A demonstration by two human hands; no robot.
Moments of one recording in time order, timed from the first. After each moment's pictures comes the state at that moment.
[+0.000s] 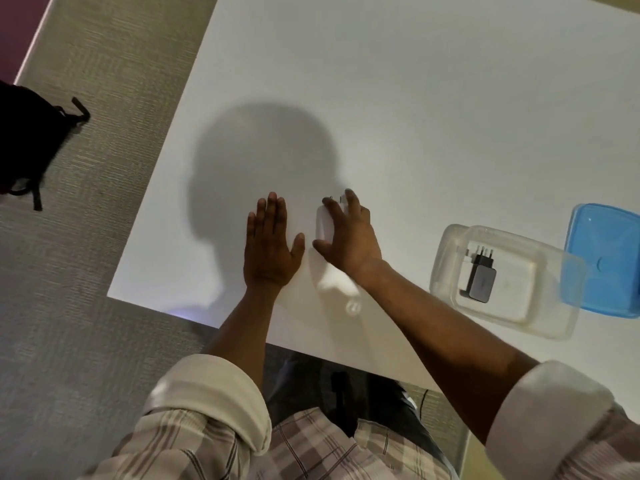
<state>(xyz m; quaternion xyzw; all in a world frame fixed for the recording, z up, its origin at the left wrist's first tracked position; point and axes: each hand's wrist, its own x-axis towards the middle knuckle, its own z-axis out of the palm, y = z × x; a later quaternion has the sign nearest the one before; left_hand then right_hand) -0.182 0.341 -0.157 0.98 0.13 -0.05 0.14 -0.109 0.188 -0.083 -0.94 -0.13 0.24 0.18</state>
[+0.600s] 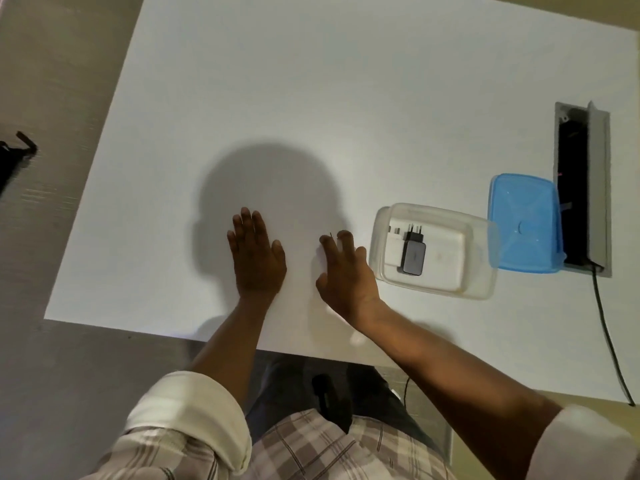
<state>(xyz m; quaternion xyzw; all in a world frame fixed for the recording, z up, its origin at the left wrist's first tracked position) -0.188 0.241 -0.150 0.97 0.16 -0.05 0.17 -0.180 0.076 -0.050 -0.97 -0.11 0.17 0.12</state>
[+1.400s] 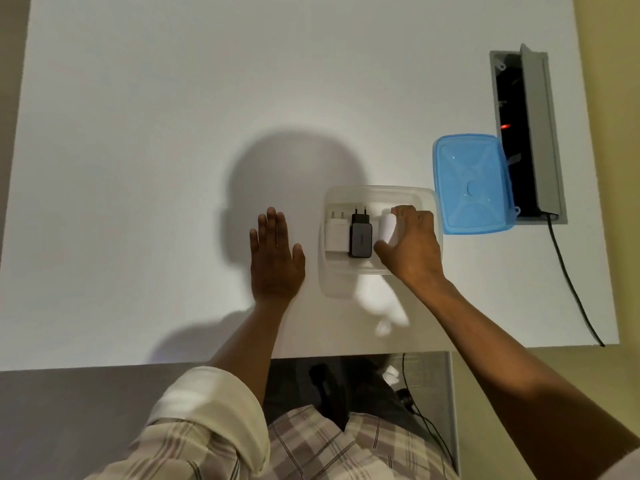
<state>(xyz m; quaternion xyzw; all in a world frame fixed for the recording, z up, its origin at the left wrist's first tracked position) -0.178 0.122 -0.159 0.98 0.03 -0.06 0.18 -0.155 -0.107 -0.043 -0.94 0.18 0.14 0.27</state>
